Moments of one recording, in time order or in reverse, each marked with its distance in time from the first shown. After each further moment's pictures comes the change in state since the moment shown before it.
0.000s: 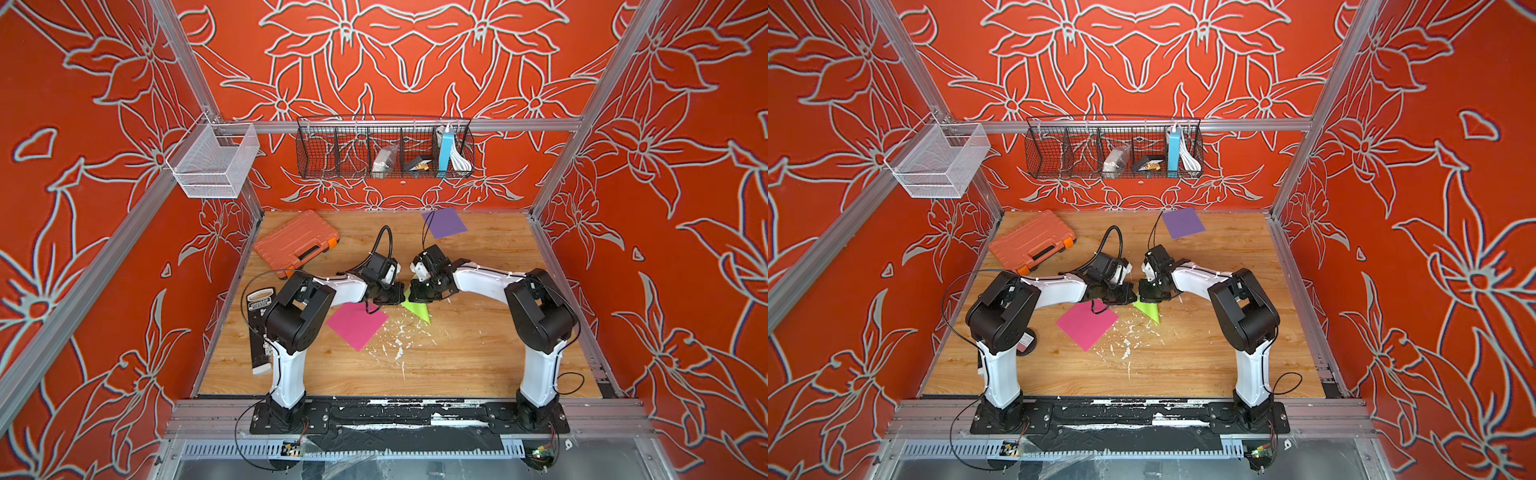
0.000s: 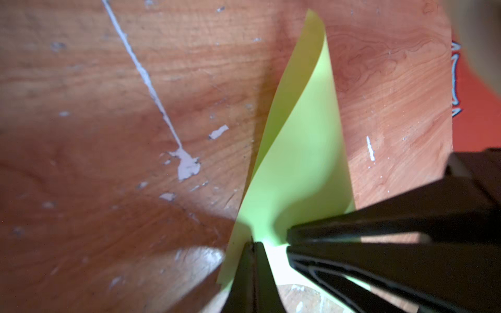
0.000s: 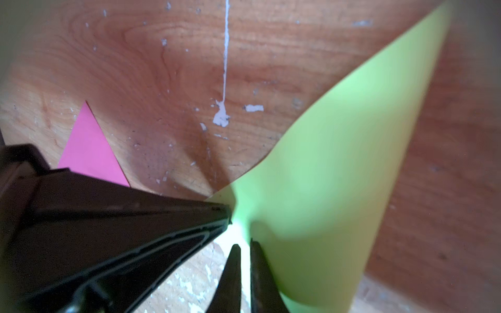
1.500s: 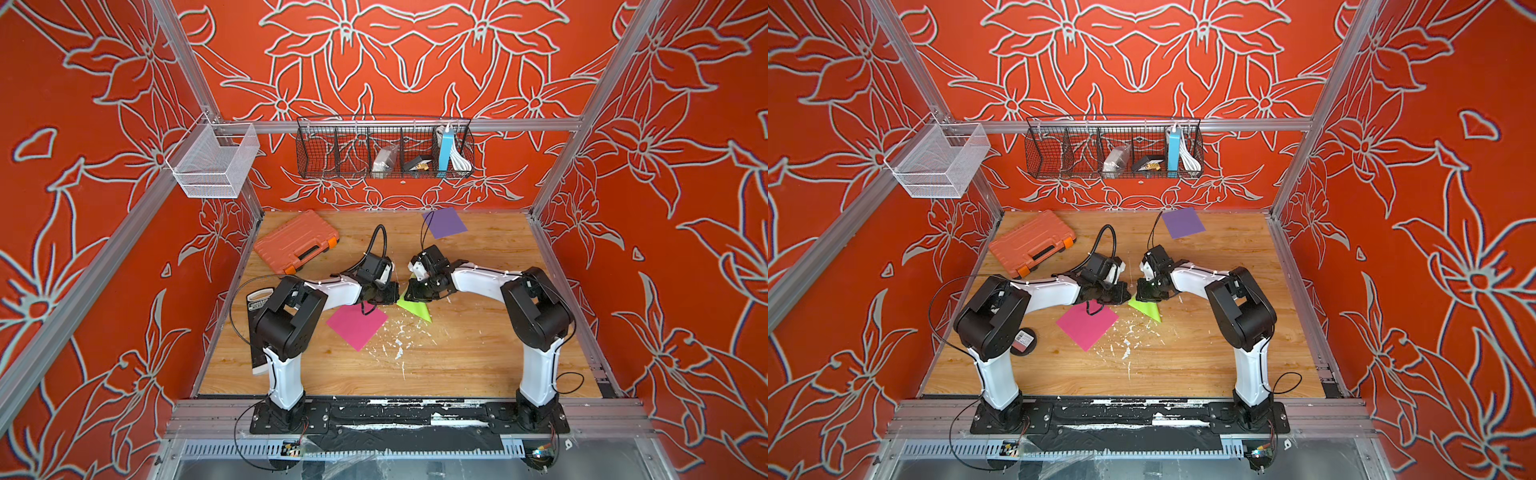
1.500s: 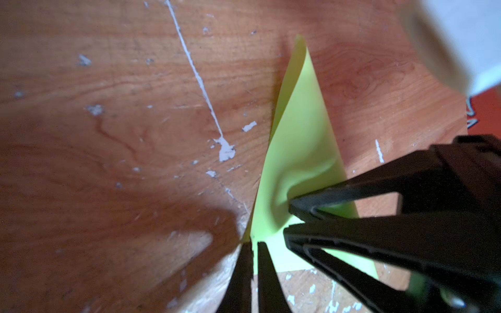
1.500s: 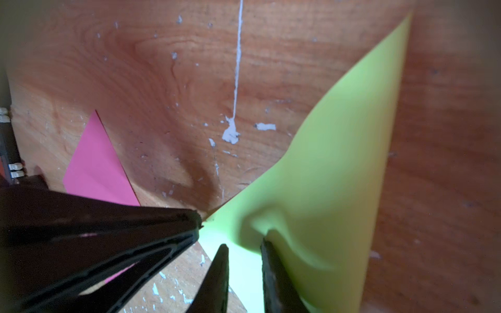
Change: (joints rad) left arm 0.014 -0.078 -0.059 0.001 -0.067 0.008; right arm 0.000 0.034 0.000 0.068 -0.026 0.010
